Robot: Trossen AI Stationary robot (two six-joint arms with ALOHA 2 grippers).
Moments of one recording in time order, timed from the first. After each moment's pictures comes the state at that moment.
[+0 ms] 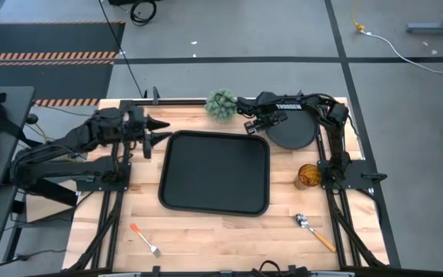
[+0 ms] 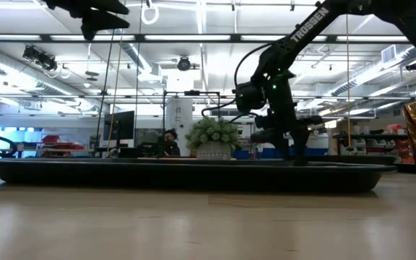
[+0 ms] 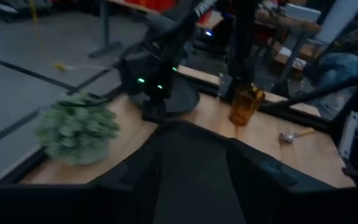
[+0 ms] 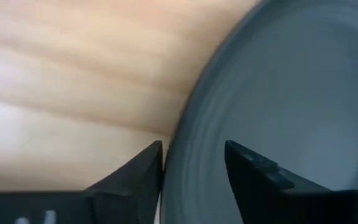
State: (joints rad) left arm 0.32 0.64 0.75 -0.32 0.04 -0.17; right arm -0.56 2.00 1.39 -1.04 0.33 0.75
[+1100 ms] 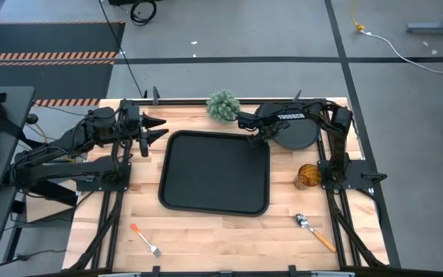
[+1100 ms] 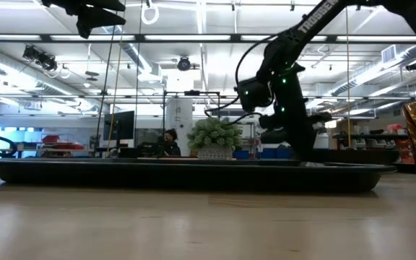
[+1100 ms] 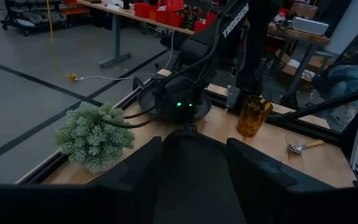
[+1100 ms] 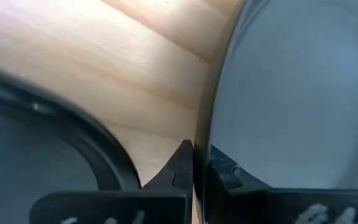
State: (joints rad) left arm 0.34 0.60 0.75 -0.33 0.02 -0.17; right arm -0.44 1.92 1.27 -1.07 0.32 0.72
